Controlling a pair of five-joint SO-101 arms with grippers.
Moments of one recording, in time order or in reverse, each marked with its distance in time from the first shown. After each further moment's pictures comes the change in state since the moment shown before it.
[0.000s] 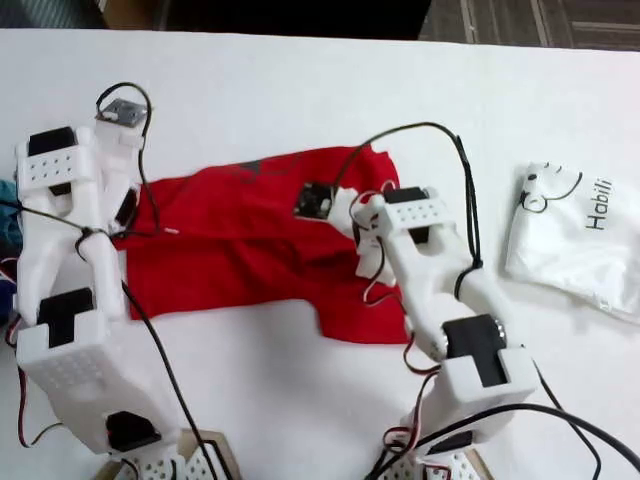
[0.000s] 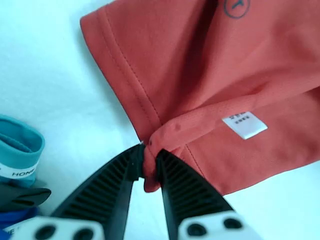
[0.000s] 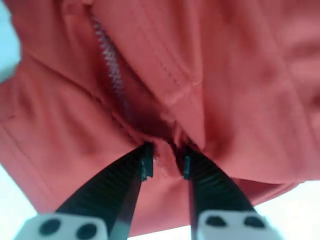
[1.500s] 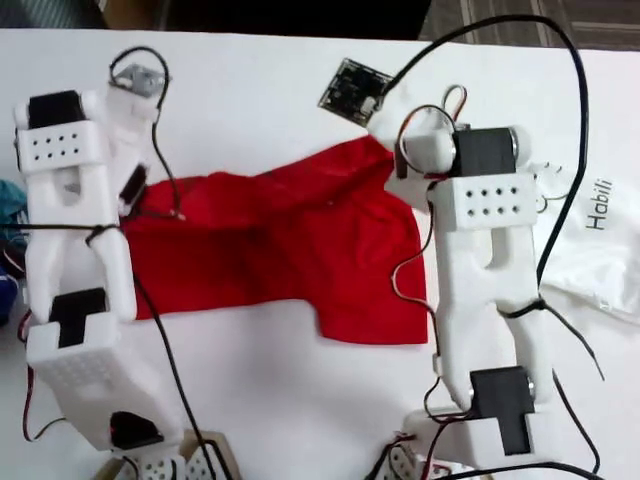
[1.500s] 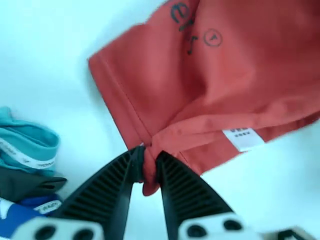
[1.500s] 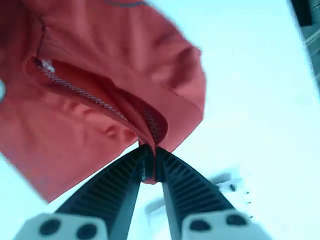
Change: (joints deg) left arm 4.9 -1.2 -15.6 17.1 -1.8; right arm 4.4 -18.2 -35.6 30.9 -6.0
